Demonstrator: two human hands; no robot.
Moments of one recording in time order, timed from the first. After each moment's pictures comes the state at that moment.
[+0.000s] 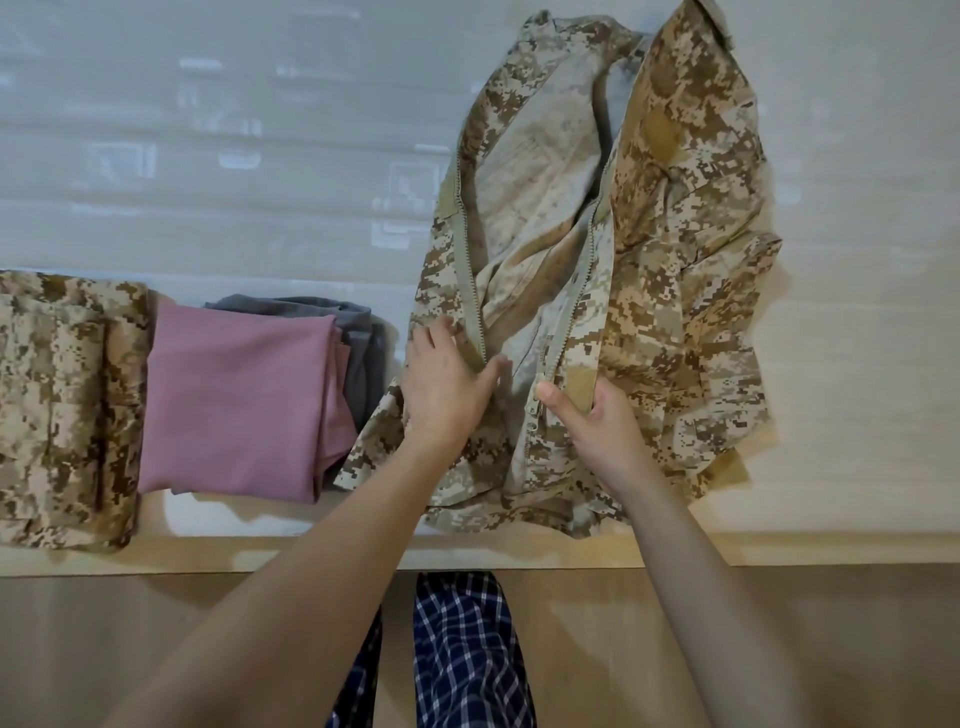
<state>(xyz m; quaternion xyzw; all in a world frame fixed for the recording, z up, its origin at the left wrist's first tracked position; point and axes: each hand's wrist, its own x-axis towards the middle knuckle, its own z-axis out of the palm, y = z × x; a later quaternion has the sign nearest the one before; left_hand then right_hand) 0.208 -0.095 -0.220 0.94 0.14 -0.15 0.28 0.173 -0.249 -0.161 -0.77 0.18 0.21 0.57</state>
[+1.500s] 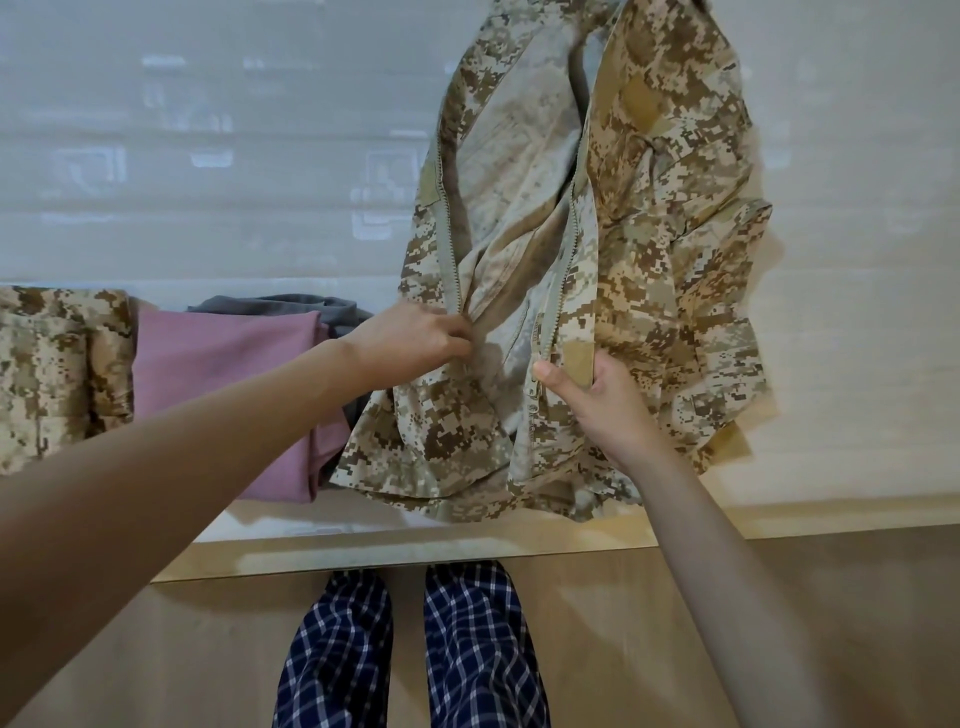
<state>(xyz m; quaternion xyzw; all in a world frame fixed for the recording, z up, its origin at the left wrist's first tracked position) 0.272 -0.038 -0.194 0.82 -0.52 -0.20 0.11 0.176 -0.258 -0.162 -0.74 0.20 0.24 0.59</state>
